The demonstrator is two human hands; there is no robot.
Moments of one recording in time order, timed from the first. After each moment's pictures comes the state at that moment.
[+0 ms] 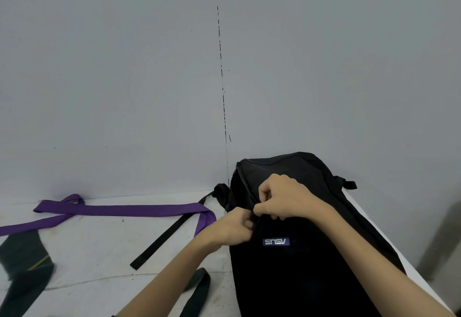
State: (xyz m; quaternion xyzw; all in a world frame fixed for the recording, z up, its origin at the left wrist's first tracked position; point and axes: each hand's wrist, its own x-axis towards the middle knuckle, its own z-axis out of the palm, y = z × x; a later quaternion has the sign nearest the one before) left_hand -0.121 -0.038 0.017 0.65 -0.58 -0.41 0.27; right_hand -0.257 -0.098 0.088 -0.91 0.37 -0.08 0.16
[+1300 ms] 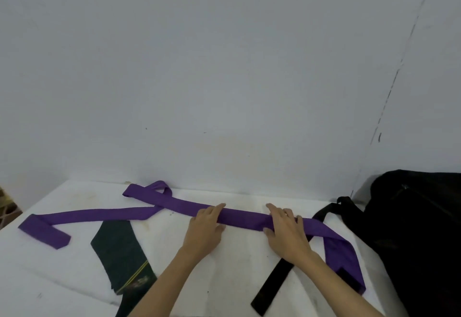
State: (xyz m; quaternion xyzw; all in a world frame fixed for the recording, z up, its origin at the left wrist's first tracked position) left_hand 0.223 0.024 -0.104 0.86 -0.47 -0.06 0.17; right_hand 0.055 -0.096 -0.098 -0.92 0.36 -0.08 0.13
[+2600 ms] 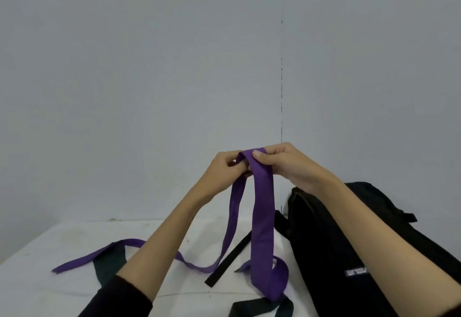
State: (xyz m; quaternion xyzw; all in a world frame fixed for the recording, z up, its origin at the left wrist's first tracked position) left_hand 0.000 0.067 0.161 0.60 -0.61 -0.13 0.50; right_hand -0.143 -0.022 0.178 -0.80 0.11 -0.29 0.51
